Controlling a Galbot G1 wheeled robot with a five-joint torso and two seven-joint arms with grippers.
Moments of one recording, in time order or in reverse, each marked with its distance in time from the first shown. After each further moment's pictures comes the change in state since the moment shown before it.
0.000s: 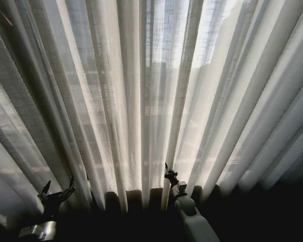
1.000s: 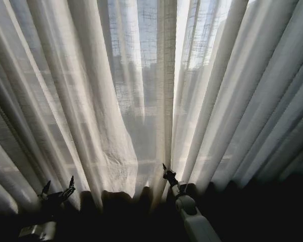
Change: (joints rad) left arm 0.000 0.000 0.000 0.000 0.000 0.000 0.000; right arm 0.019 0.003 0.001 -0.029 0.029 -0.011 -0.085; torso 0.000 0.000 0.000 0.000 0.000
